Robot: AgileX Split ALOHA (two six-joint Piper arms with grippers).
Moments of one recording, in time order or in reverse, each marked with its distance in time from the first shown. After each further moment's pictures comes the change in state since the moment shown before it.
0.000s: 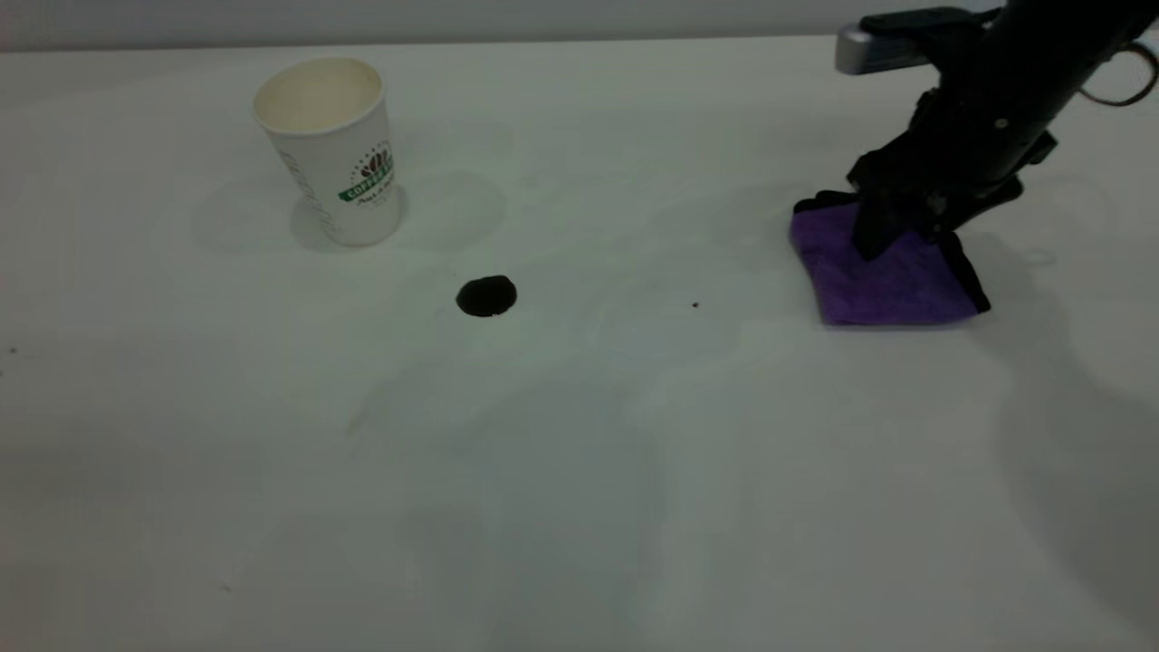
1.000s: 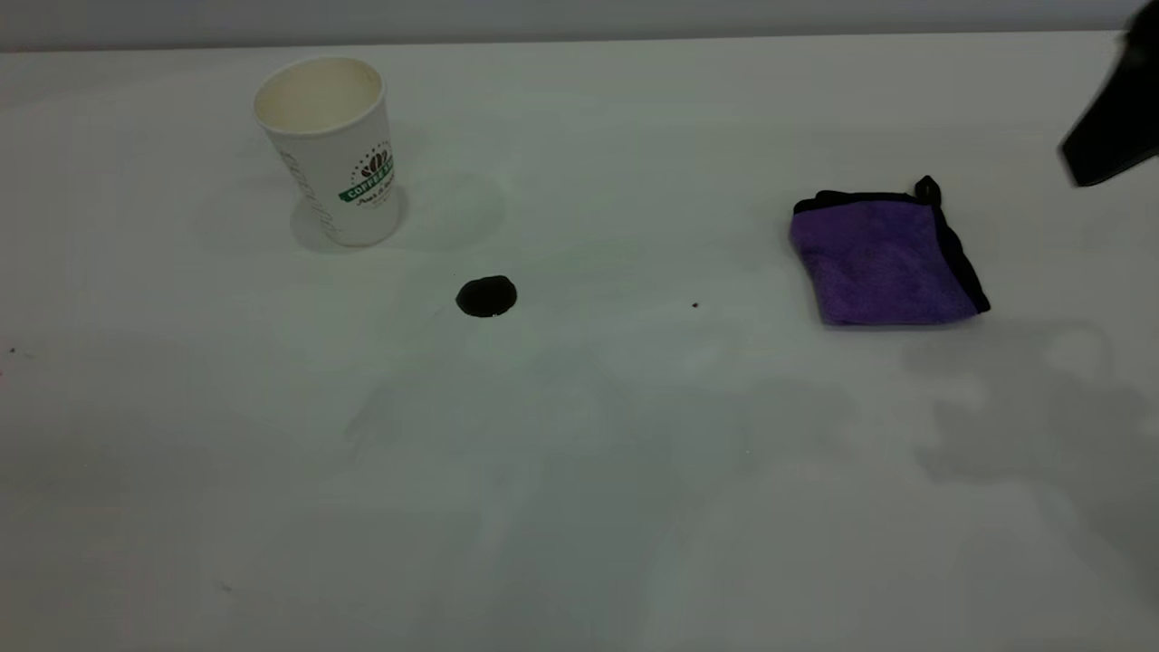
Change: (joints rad) left arm 0.000 0.000 0.000 0.000 0.000 0.000; right arm -0.051 -0.821 0.671 0.059 0.011 0.020
